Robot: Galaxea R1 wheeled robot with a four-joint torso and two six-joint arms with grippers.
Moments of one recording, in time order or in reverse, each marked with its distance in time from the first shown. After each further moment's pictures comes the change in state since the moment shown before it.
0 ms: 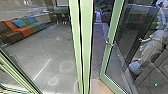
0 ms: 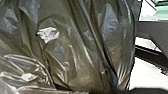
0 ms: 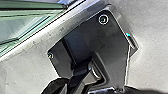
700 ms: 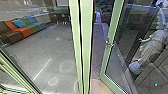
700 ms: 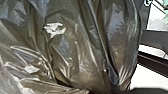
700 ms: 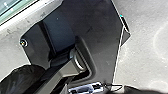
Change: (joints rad) left arm -0.011 0.058 -0.109 0.000 -0.026 0.001; right arm -0.191 0.391 -0.473 -0.169 0.090 0.000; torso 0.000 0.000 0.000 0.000
